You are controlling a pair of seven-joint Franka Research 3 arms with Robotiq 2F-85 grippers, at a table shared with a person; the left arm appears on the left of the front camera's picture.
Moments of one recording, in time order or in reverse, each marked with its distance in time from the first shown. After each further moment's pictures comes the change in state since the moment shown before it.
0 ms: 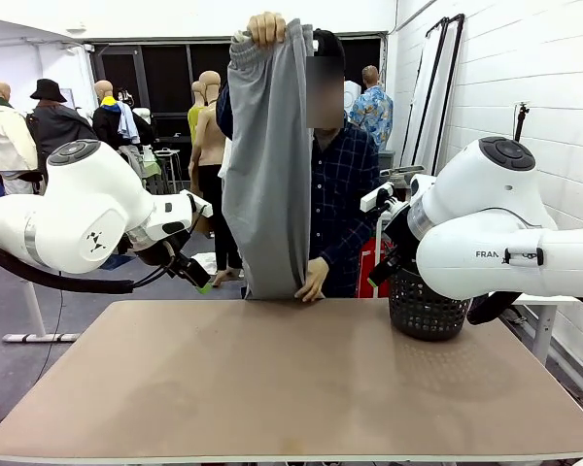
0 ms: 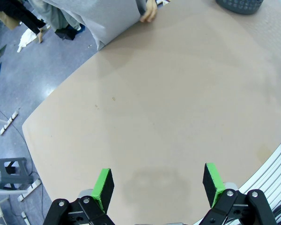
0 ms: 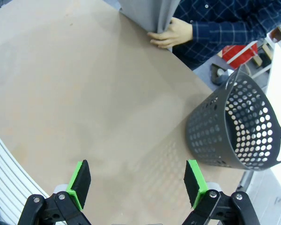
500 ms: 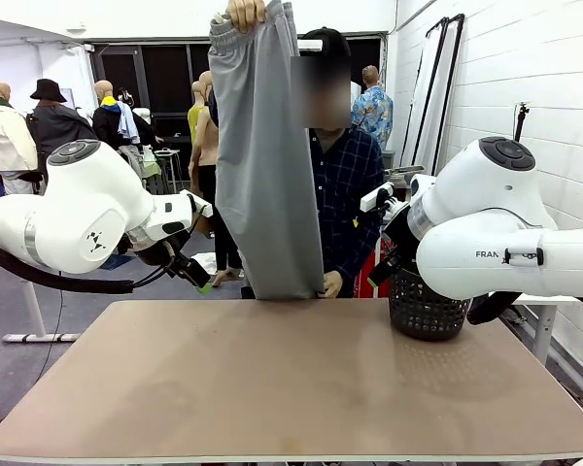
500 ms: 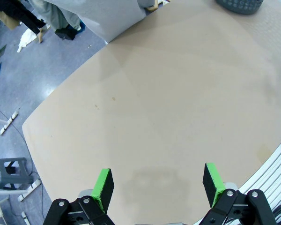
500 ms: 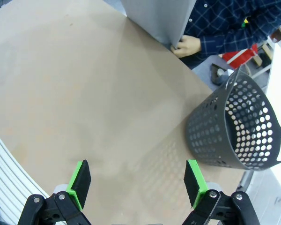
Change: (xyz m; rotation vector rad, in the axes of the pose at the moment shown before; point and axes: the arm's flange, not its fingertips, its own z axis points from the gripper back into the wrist) left arm 0.000 0.000 0.000 0.000 0.000 0.000; right arm 0.000 0.000 0.000 0.000 0.000 0.000
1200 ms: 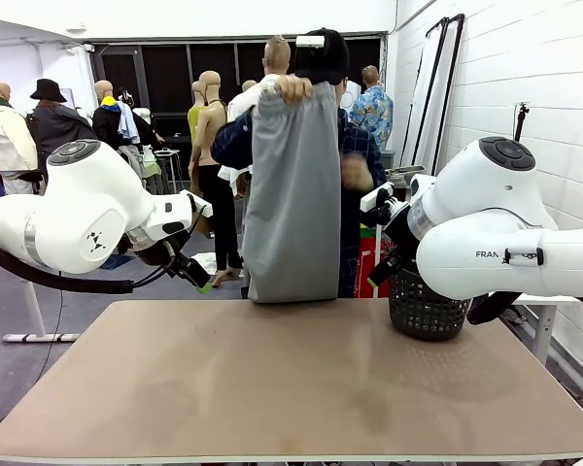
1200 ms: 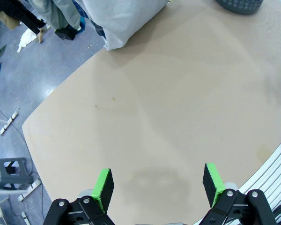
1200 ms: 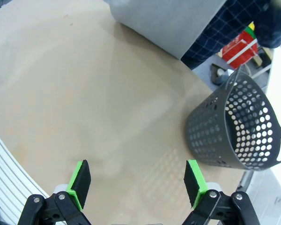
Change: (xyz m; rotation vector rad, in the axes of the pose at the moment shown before) left arm 0.000 0.000 0.000 0.000 0.000 0.000; right arm 0.000 0.000 0.000 0.000 0.000 0.000
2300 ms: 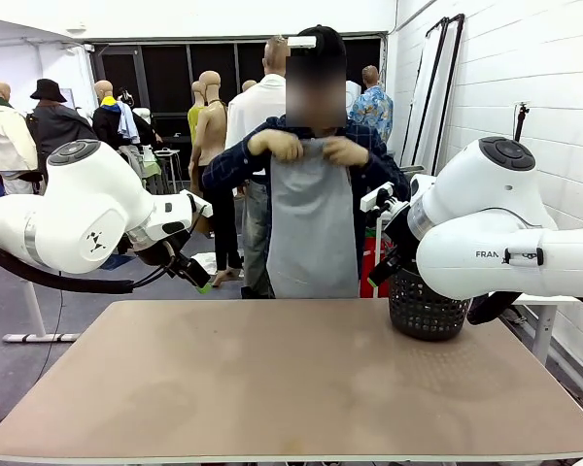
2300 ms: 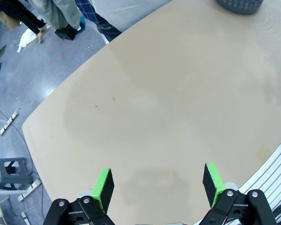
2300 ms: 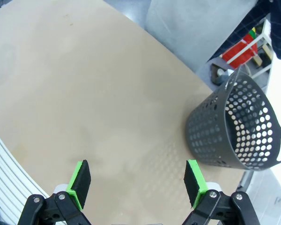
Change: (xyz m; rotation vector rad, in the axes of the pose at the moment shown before) left arm 0.000 0.000 0.000 0.000 0.000 0.000; right arm 0.000 0.000 0.000 0.000 0.000 0.000
